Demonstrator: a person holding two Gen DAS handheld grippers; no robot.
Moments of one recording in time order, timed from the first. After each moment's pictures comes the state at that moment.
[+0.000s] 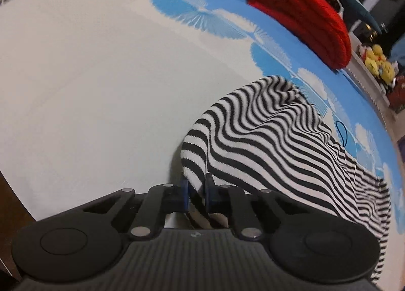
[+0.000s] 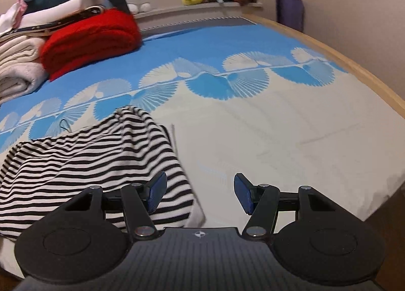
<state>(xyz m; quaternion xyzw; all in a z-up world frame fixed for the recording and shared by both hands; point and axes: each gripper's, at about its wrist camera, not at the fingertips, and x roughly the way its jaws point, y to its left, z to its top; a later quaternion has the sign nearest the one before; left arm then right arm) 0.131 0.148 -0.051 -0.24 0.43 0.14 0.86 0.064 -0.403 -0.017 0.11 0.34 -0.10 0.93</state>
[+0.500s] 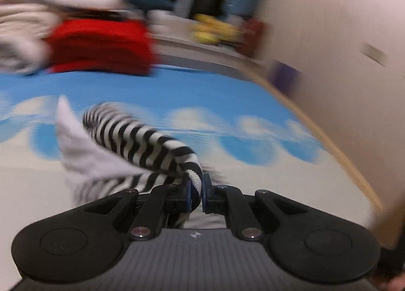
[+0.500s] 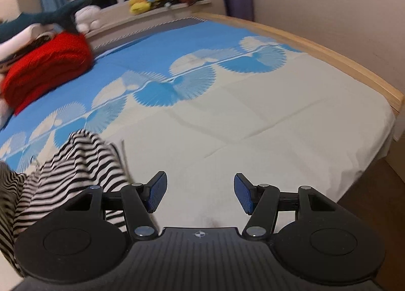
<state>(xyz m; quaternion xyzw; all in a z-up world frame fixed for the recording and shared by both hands) 0.140 -0.171 0.094 -0.06 0.32 -0.19 0.93 0.044 -0.464 -0.019 0.18 0.32 -0.19 0.91</state>
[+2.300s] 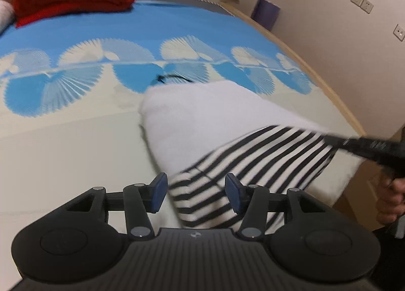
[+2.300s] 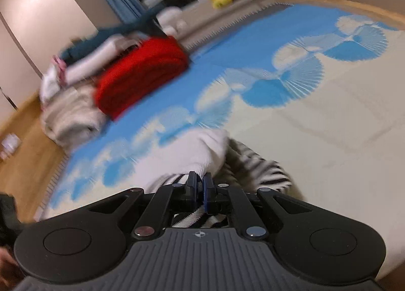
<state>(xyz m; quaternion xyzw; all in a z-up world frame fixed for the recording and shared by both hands) 0.193 -0.088 0.018 -0.03 0.45 -0.26 0.86 0.096 -0.456 -0.012 0.25 0.33 0.06 0.91</state>
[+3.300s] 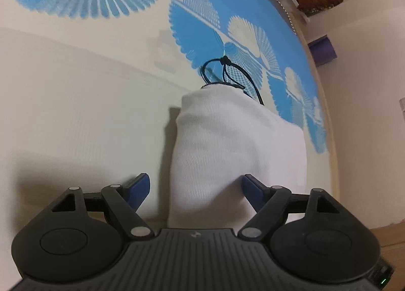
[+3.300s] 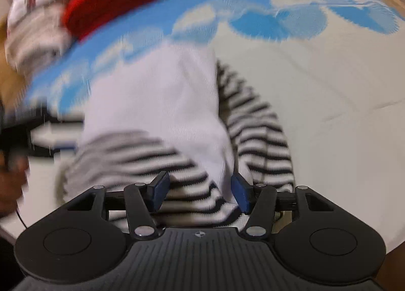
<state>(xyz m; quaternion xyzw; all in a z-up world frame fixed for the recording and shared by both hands) 0.319 -0.056 -0.080 -0.29 0.56 -0.18 0.76 0.141 -0.399 -0.061 0.14 0.48 0.05 0.87</state>
